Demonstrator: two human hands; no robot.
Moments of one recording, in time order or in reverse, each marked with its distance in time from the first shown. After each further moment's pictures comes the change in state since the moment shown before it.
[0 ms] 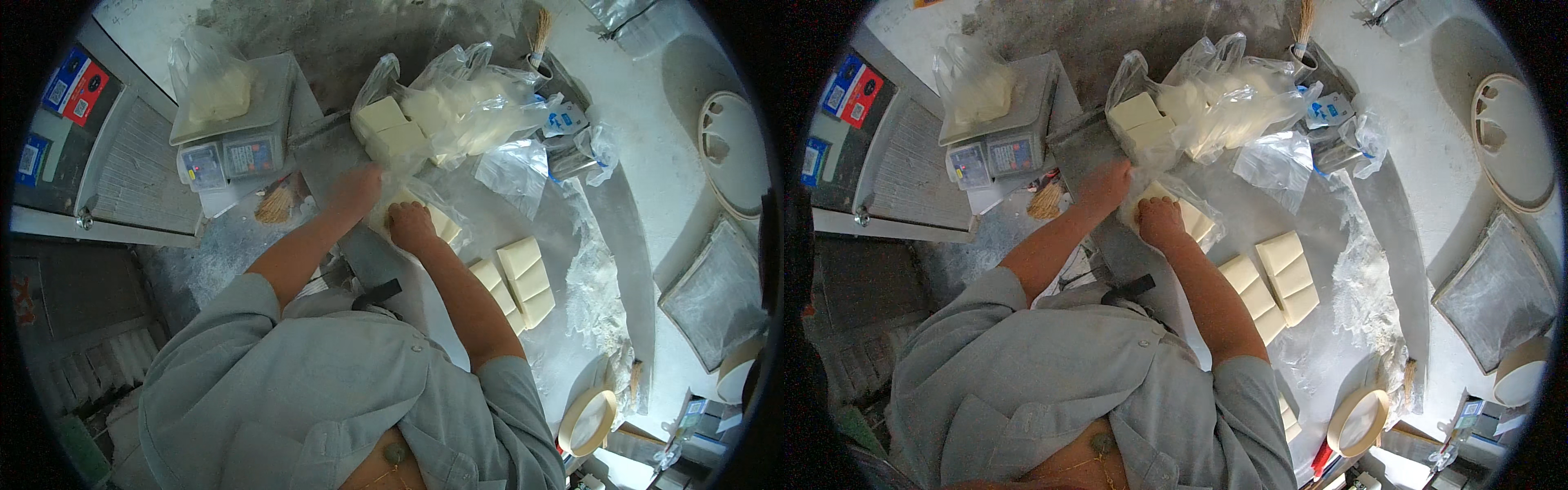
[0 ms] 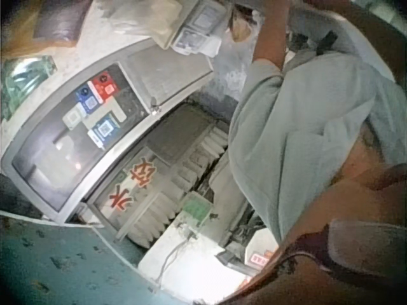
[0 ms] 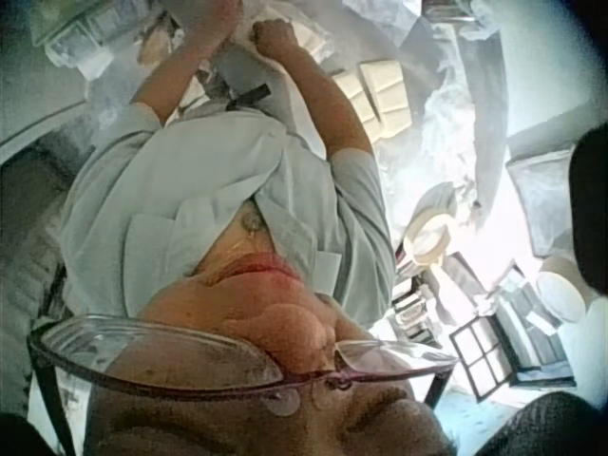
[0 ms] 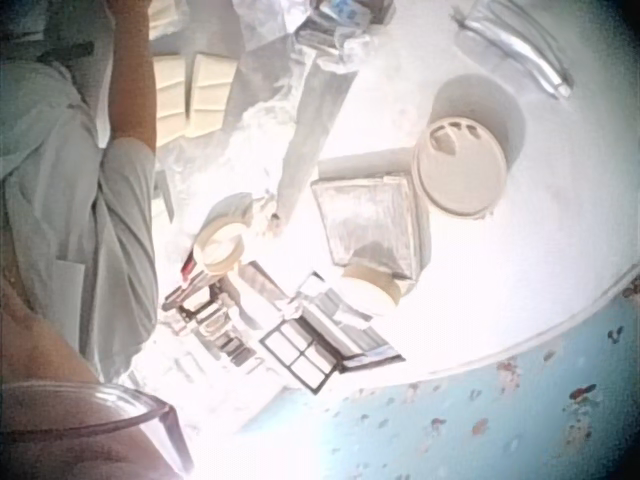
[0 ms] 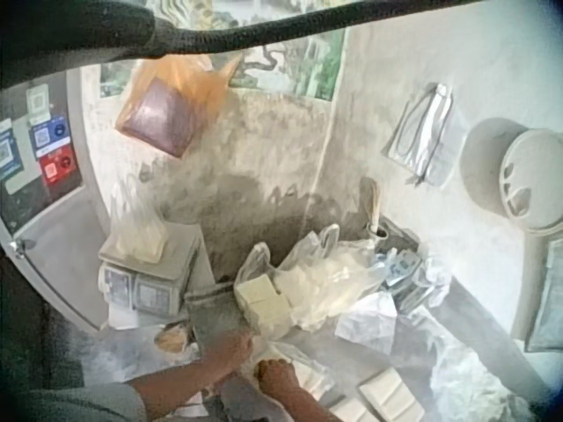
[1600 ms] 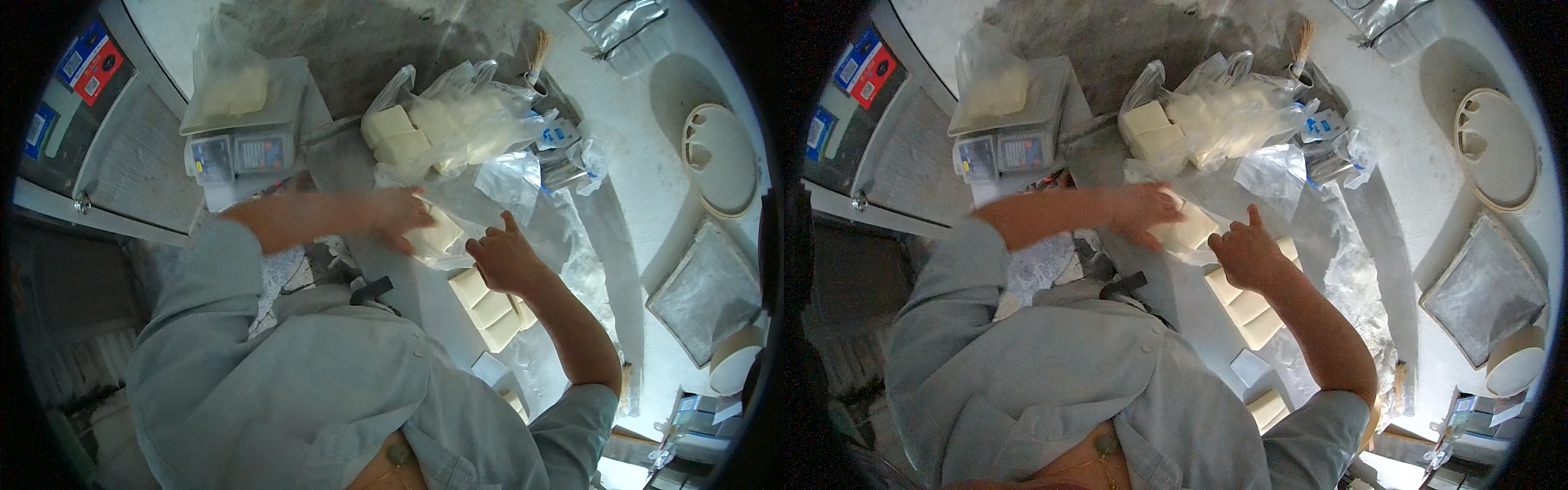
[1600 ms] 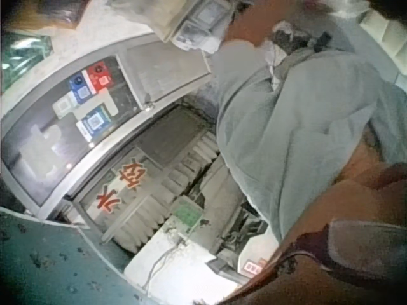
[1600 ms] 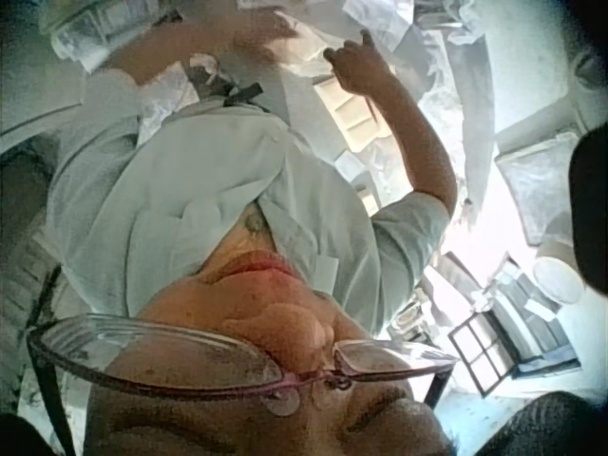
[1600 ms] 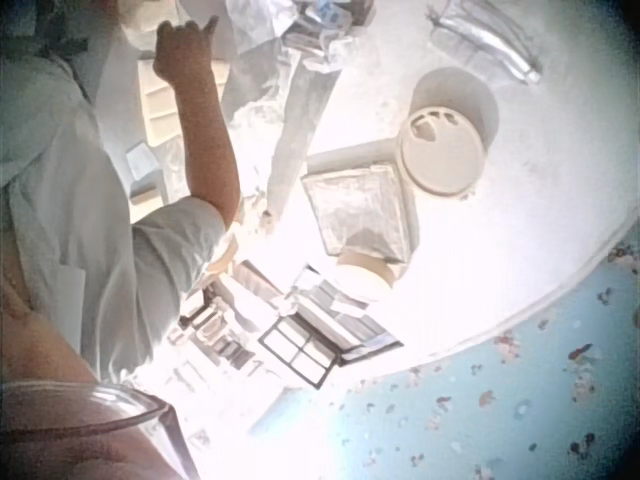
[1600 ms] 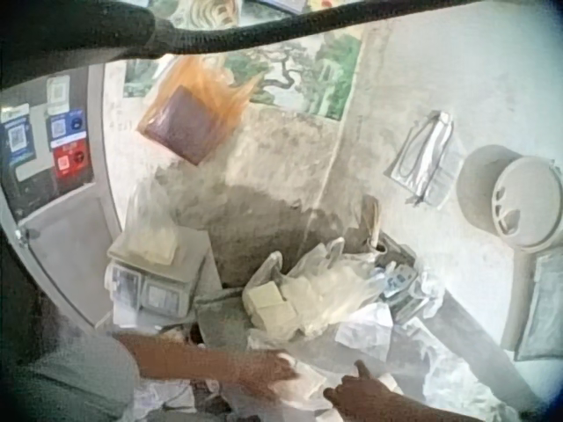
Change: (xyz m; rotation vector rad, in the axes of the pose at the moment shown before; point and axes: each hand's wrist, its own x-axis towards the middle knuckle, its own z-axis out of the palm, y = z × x) left_hand -0.018 0.026 -0.032 0.043 -0.288 1.119; right_hand -0.106 -0.013 -0.182 -0.555 -0.443 -0.240
